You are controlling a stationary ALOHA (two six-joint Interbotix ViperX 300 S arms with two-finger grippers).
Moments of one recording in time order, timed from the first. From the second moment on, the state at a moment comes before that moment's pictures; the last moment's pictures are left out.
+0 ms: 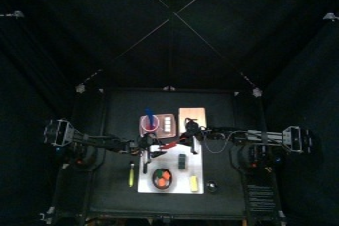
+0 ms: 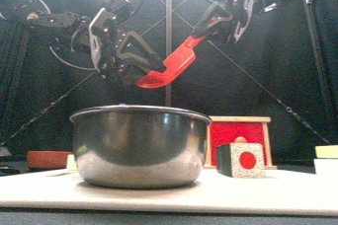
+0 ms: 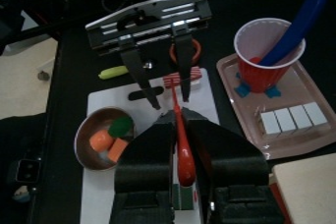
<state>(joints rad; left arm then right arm) -0.03 -0.10 0.88 -0.21 -0.49 0.08 -0.16 -0.39 0.65 0.60 0.27 -0.43</state>
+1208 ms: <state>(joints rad) -0.04 0.00 0.79 -0.08 -0.49 0.08 -0.10 -0.38 0.83 0.58 0.41 -0.30</state>
